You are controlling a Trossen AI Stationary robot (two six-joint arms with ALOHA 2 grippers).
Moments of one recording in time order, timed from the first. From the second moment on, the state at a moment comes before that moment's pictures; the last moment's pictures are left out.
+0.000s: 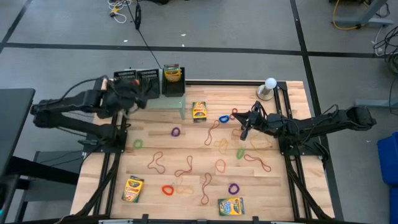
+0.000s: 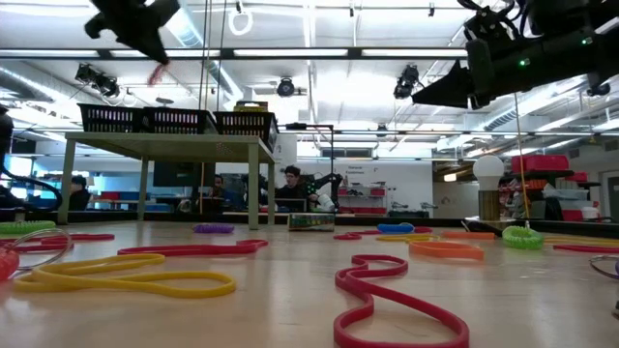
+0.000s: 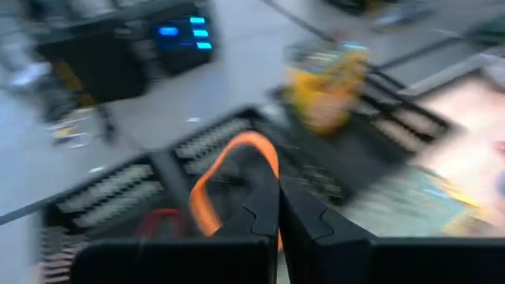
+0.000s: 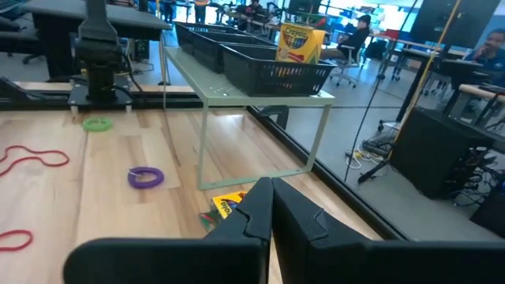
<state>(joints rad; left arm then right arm) 0.05 0.82 1.02 -1.01 -1.01 -0.62 0.01 0.95 0.29 0.53 0.46 -0.10</state>
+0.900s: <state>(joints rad) 0.61 0.76 0.89 -0.94 -0.65 -0.27 -0.02 0.95 0.29 0.62 0.44 -0.12</state>
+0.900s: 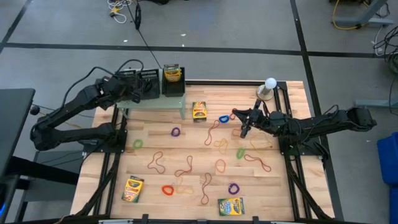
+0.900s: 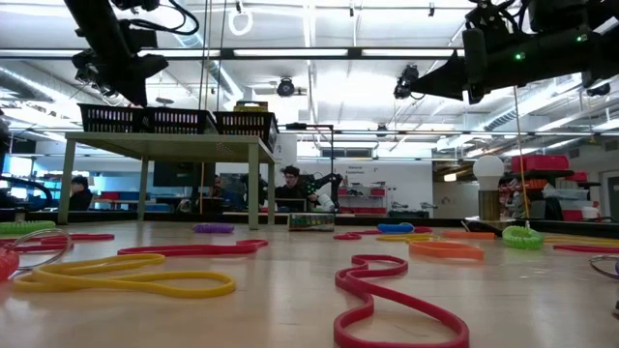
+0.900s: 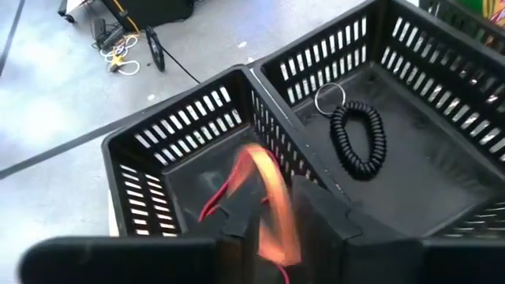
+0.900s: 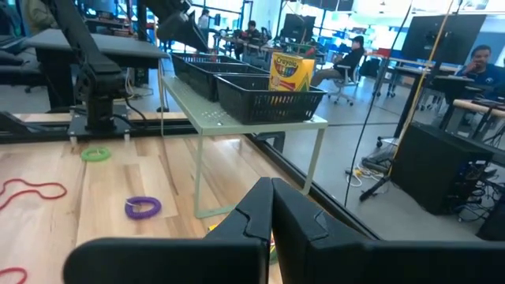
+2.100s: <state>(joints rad) -0.41 1.16 0.72 -0.25 -0.76 -0.49 -0.02 0.95 0.29 0.57 0.44 -0.15</state>
